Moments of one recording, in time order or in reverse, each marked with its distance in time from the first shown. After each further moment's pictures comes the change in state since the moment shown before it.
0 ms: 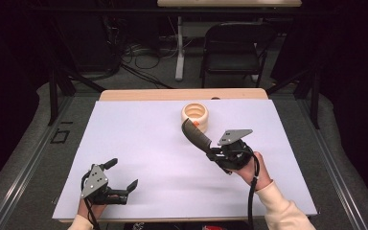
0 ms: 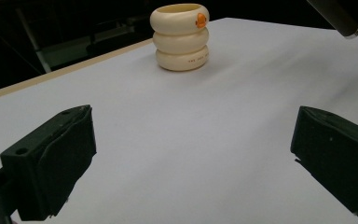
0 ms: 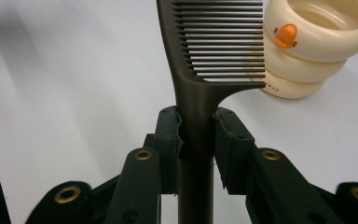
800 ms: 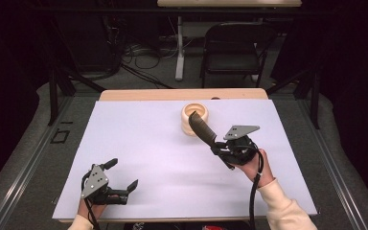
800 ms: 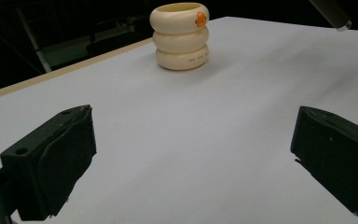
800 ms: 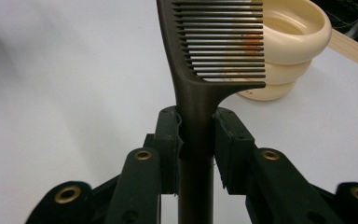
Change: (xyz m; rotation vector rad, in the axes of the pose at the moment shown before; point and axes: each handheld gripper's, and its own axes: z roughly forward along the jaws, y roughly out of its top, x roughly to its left) left arm -0.001 0.000 0.000 0.002 0.002 0.001; right arm -0.015 -0.002 -0.006 -0.046 -0.050 0.045
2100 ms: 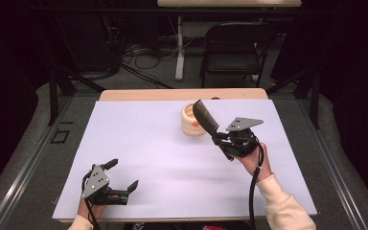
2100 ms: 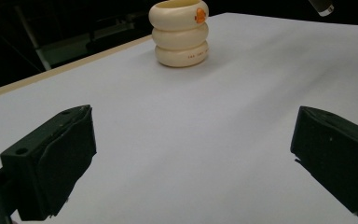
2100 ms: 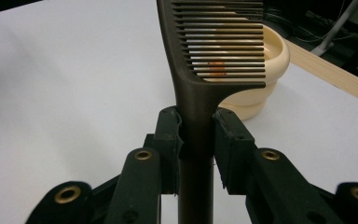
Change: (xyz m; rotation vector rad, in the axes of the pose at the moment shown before) left arm -0.001 0.000 0.001 0.015 0.000 0.012; right arm -0.014 0.010 0.001 -0.070 -0.065 0.038
